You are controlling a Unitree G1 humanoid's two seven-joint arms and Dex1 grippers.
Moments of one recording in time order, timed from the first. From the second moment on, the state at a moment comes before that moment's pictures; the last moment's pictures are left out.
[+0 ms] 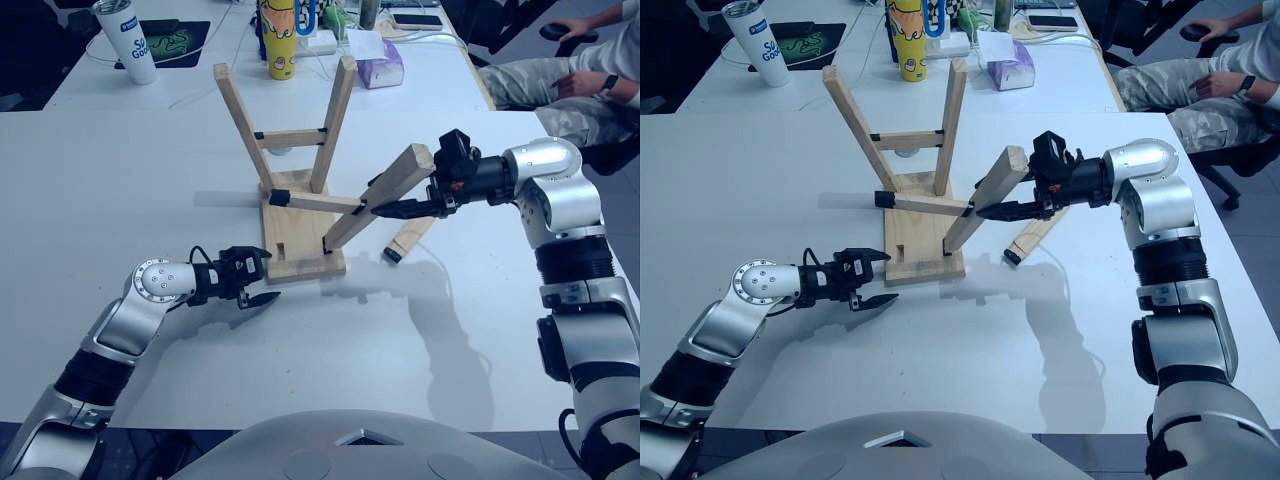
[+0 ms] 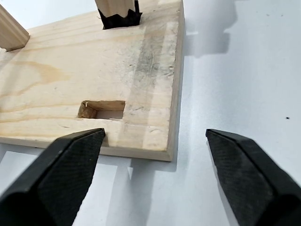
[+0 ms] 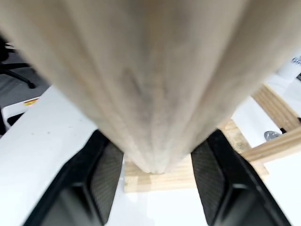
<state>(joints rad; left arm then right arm) -0.09 0.71 -0.30 -0.16 0.00 0.21 -0.94 -0.73 -0.62 0.17 0.40 0.40 0.20 1.57</state>
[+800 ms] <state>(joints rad) -0.09 0.68 -0.30 -0.15 0.02 0.21 -0.92 -0.79 -0.61 0.32 0.36 0.32 0.19 1.51</state>
